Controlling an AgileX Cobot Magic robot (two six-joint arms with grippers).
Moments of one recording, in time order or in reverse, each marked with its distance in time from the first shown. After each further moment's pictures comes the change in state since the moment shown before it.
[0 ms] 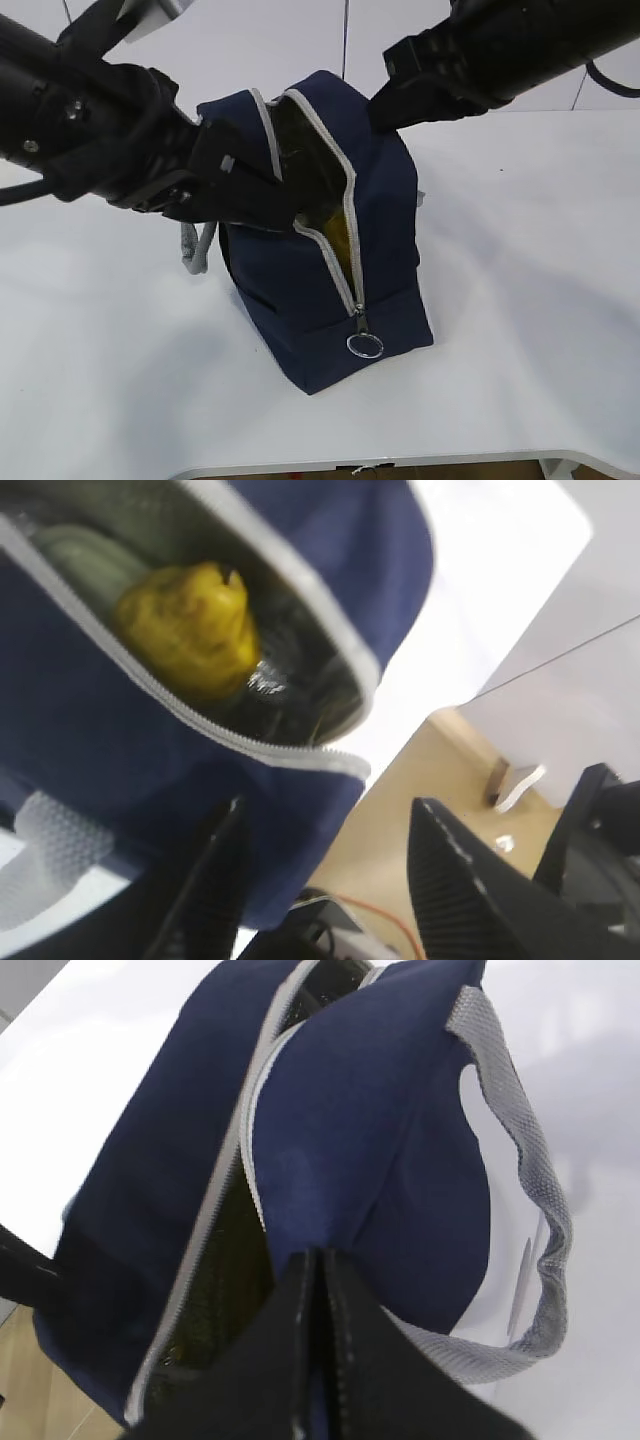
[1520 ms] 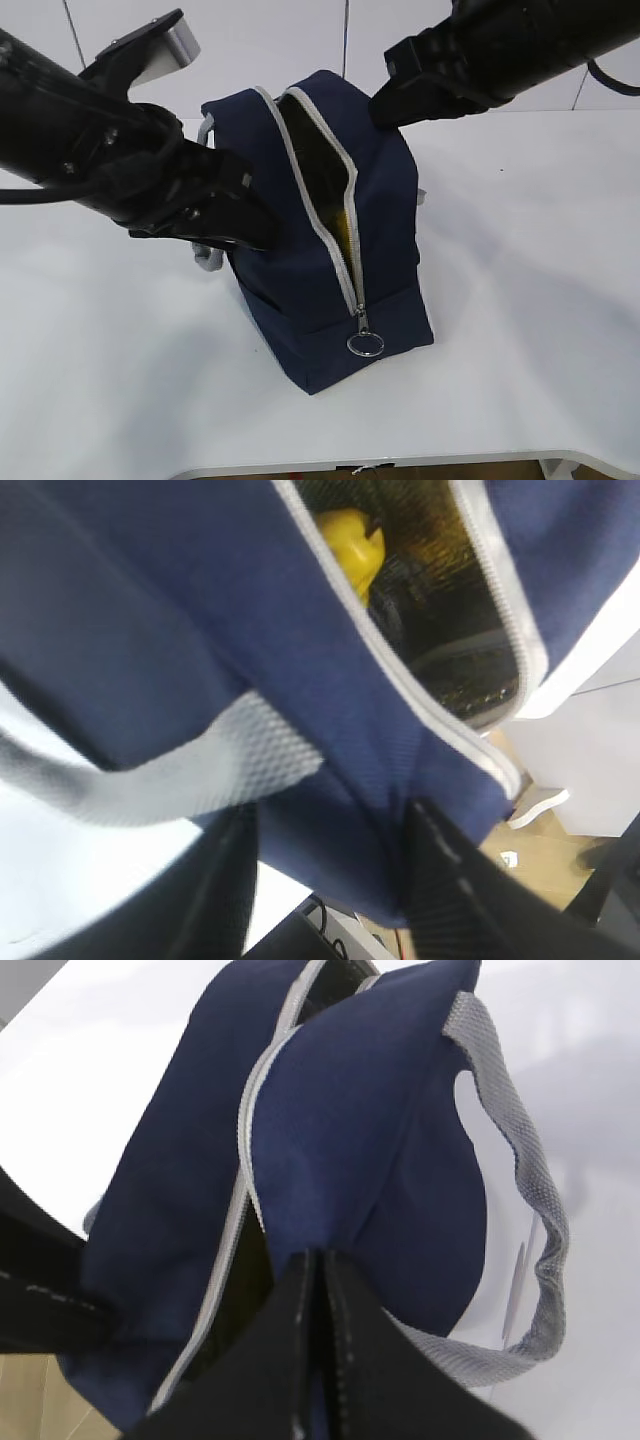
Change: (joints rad) left arm 0.000 0.068 0.000 0.144 -0.039 -0.260; right arm 0.000 0.000 0.001 -0.005 -0.016 -0.002
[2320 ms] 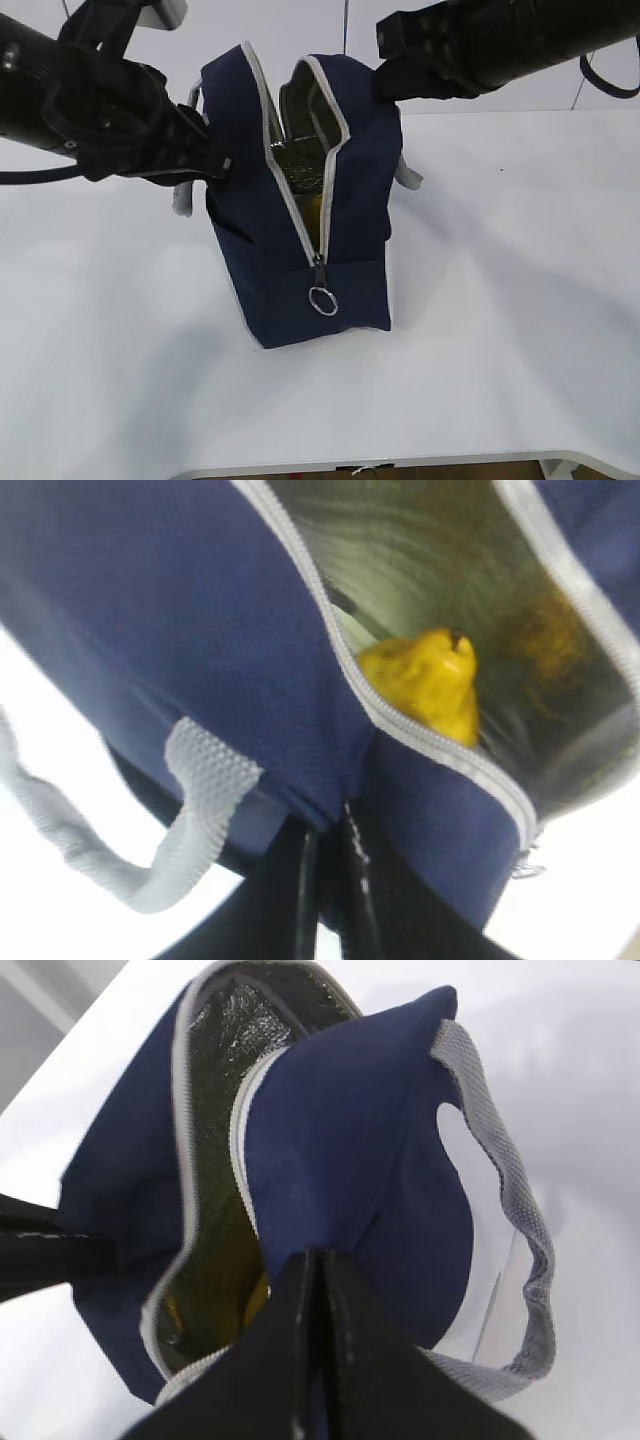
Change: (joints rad) left arm 0.021 0.007 0.000 0.319 -0.272 0.023; right arm 0.000 0.013 0.032 0.013 -0.187 0.098
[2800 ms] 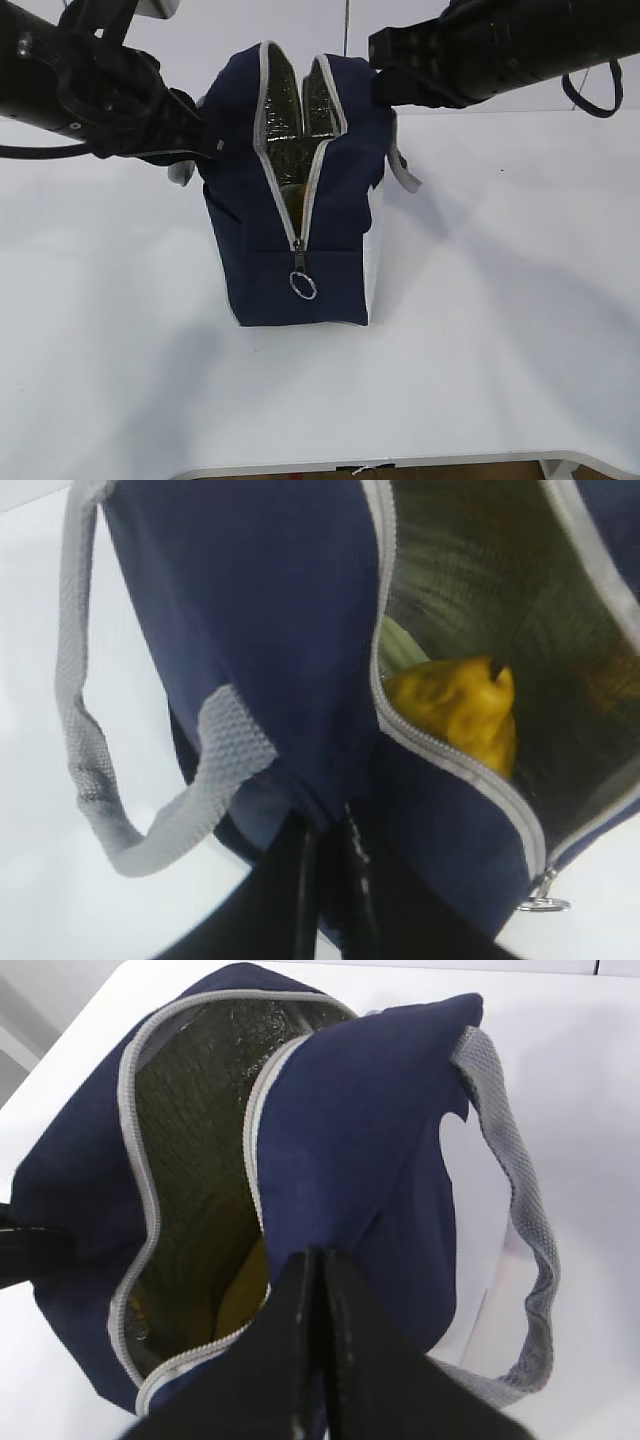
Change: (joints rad) left arm 0.044 0.055 -0.049 0.037 -0.017 0.003; right arm 0.000 0.046 0.027 0.020 -0.128 0.009
